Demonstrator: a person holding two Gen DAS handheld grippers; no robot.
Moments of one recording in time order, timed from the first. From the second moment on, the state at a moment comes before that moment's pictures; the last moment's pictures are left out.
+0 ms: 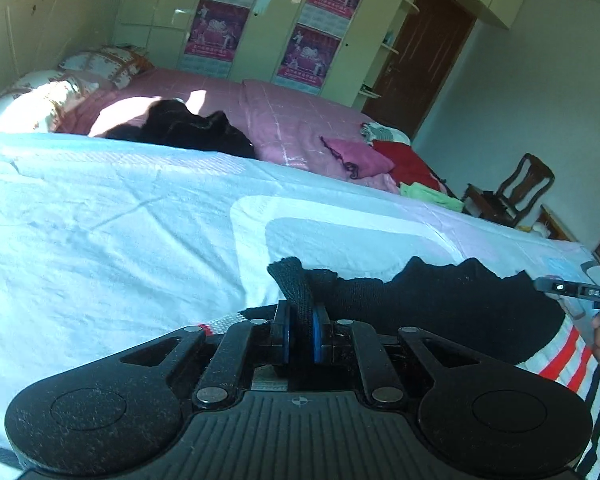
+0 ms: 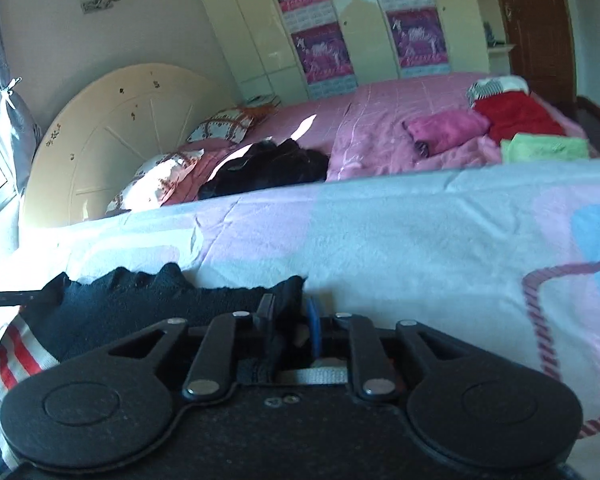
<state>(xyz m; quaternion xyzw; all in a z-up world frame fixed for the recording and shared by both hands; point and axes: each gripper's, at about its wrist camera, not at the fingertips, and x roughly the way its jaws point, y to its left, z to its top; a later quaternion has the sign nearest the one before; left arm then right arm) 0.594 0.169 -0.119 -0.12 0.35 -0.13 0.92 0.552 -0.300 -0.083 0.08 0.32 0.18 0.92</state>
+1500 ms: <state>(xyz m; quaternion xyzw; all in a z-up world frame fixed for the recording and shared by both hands) 0.486 0.019 -0.103 0.01 0.35 -0.12 0.93 0.464 -0.141 -0.084 -0.05 0.36 0.27 0.89</state>
